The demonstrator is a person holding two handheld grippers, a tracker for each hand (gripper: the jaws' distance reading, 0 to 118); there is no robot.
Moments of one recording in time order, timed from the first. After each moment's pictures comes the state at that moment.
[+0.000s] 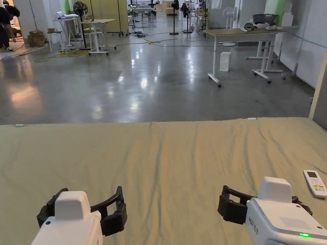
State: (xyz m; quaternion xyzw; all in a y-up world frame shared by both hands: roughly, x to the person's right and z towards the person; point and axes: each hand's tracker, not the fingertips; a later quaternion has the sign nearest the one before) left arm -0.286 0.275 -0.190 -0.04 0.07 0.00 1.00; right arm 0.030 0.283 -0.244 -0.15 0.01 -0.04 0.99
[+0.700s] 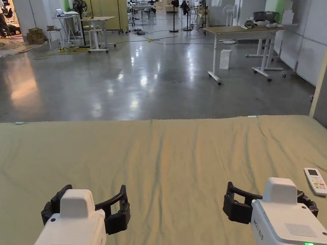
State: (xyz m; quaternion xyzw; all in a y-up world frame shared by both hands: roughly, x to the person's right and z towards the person) left arm -0.284 0.270 -0.192 -0.04 0.06 -0.02 1.00; right arm 0.034 0.273 -0.241 -0.09 0.00 -0.01 1.00
